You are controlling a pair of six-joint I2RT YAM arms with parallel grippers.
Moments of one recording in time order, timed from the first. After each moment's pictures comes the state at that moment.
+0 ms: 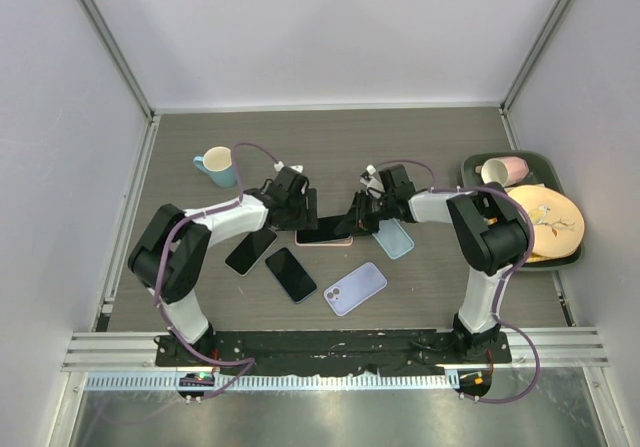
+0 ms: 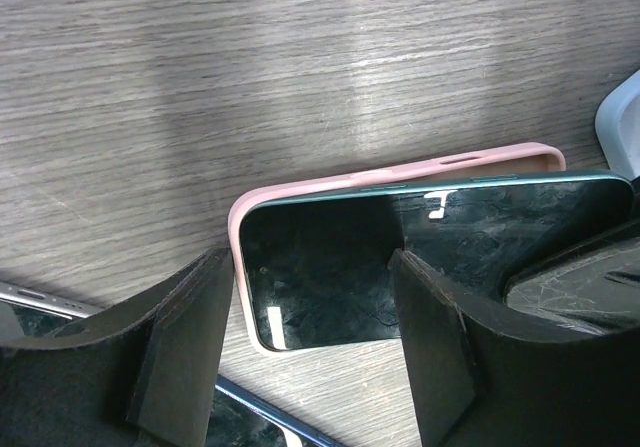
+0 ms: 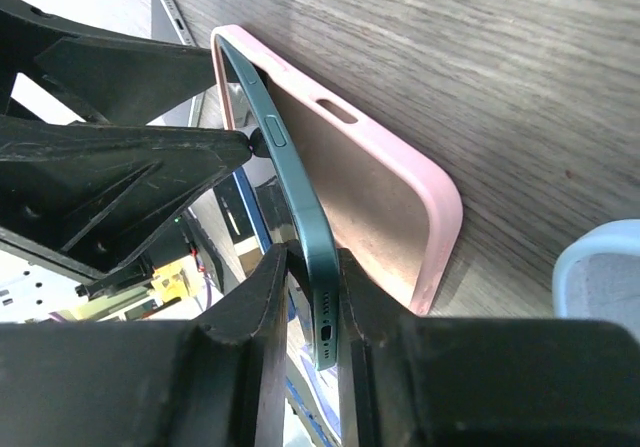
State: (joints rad) left arm -0.62 1.73 1.03 -0.26 -0.02 -0.58; right arm 0.41 1.89 0.93 0.04 -0.76 0.67
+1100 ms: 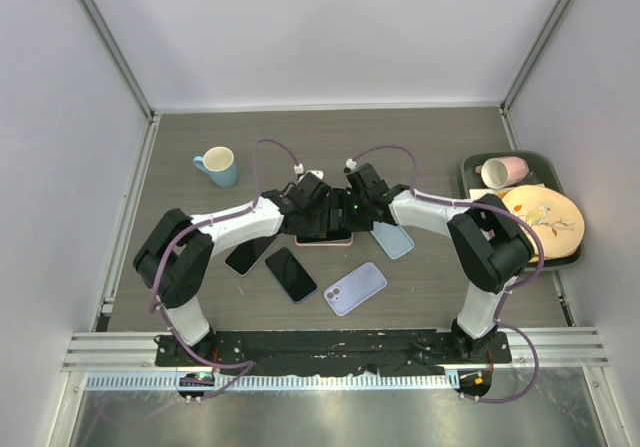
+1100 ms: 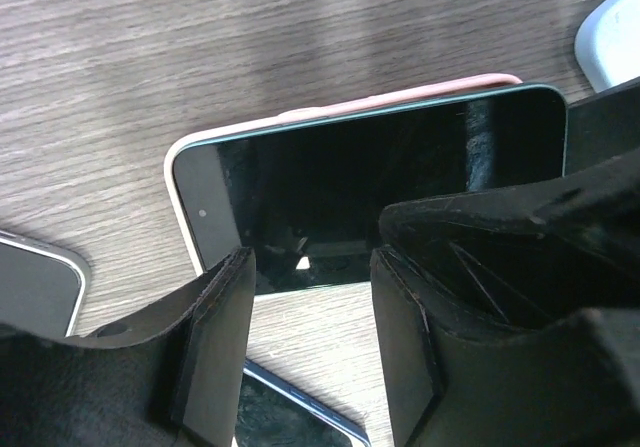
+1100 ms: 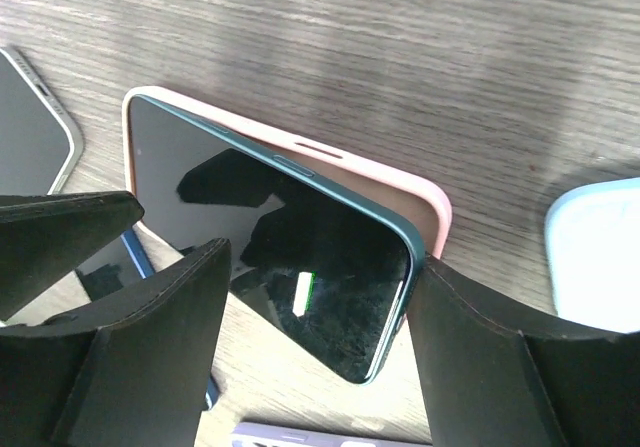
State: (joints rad) left arm -0.76 1.72 1.12 -0.42 -0.18 -0.56; right arm 0.60 1.80 1.05 -0.21 -0.17 0.57
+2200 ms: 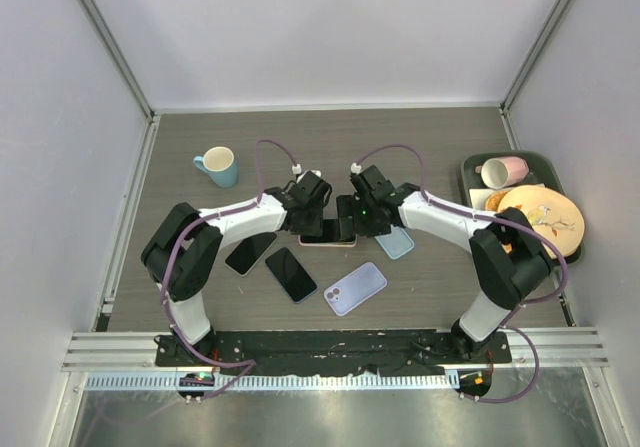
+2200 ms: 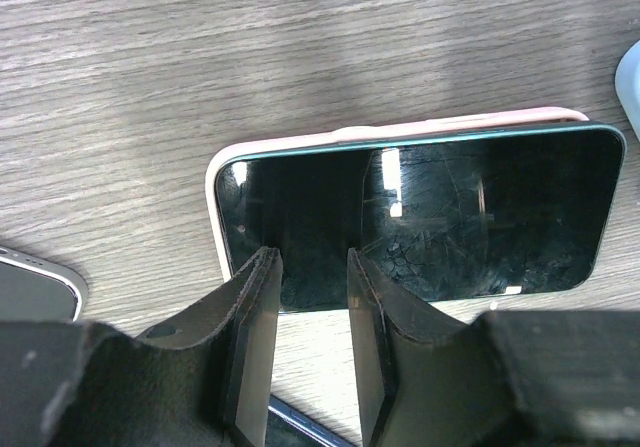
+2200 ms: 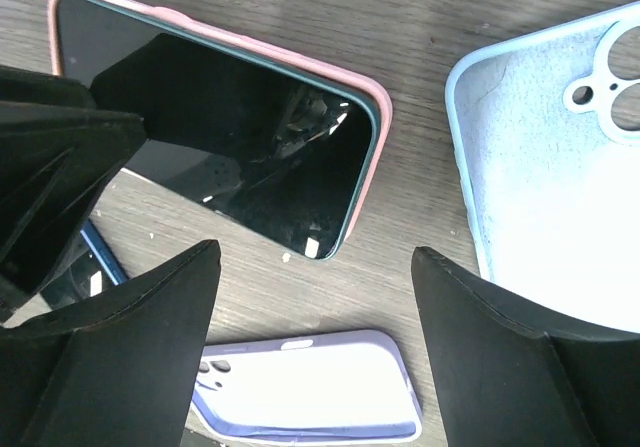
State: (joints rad) left arm -0.73 1.80 1.15 -0.42 -0.16 -0.60; right arm 0.64 1.67 1.05 -0.45 -0.04 0.48
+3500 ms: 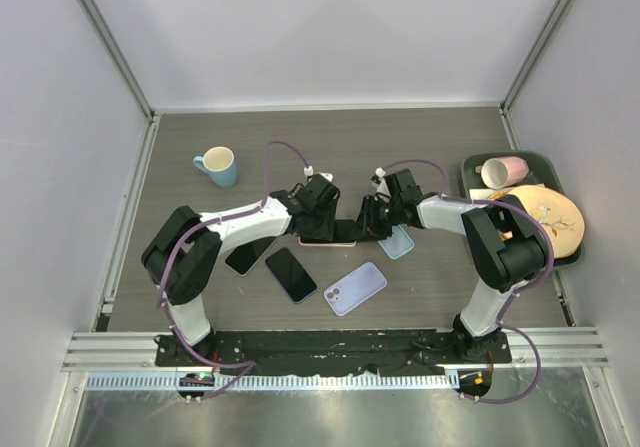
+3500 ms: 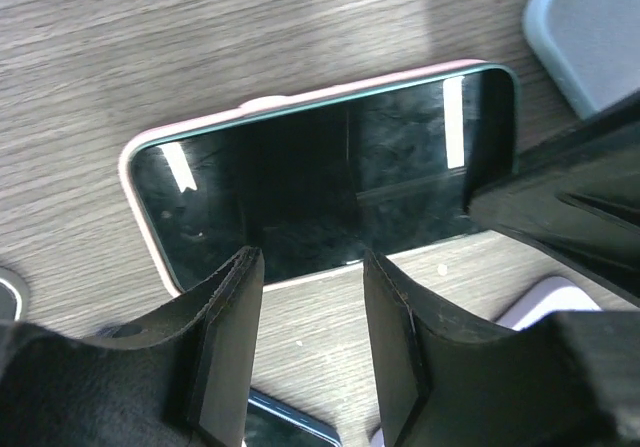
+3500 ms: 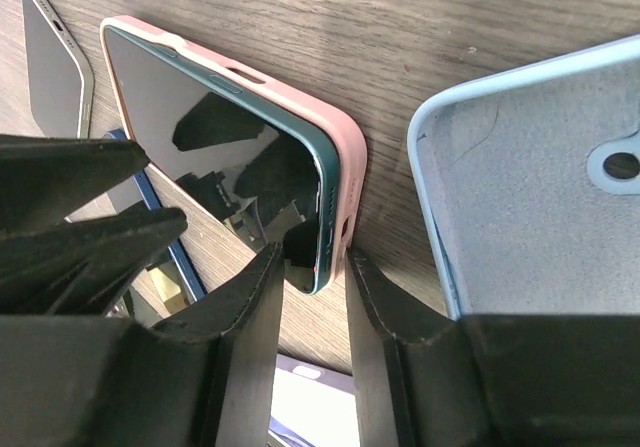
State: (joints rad) left arm -0.79 1.78 1.16 -0.42 -0.14 -0.57; right arm 0.41 1.75 0.86 -0.10 -0.51 0.55
